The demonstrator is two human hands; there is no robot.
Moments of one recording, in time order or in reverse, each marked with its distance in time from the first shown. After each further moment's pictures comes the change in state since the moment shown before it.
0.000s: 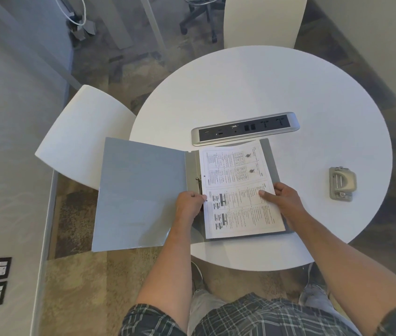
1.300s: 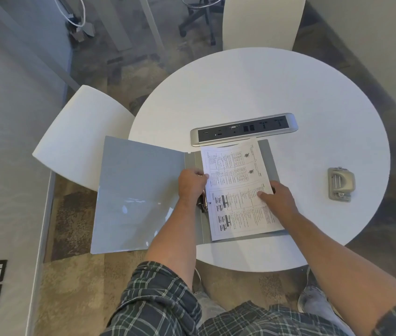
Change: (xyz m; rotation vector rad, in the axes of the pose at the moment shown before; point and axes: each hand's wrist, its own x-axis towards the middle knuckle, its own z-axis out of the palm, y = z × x) left_hand 0.024 0.053 0.009 0.173 0.138 0.257; right_hand 0.010 0.003 0.017 -0.501 0.192 -0.053
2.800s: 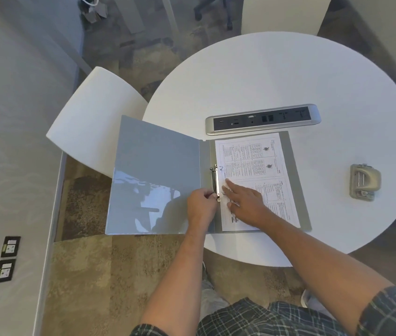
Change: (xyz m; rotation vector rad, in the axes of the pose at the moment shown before) left_hand -0.079 -0.053 -0.006 -0.093 -0.010 -0.047; right_hand -0.025 -0.019 0.093 -0.726 -0.424 -0.537
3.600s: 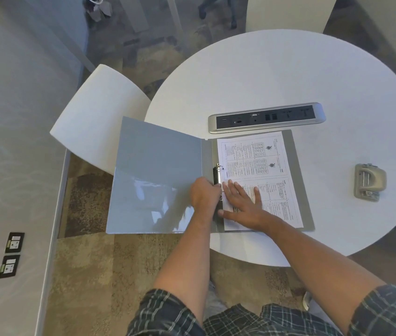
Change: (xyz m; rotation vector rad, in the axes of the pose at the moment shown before) left_hand 0.026 0.021 0.007 0.209 0.053 -0.083; right_hand 0.001 0.007 0.020 0.055 -0.143 -0.031
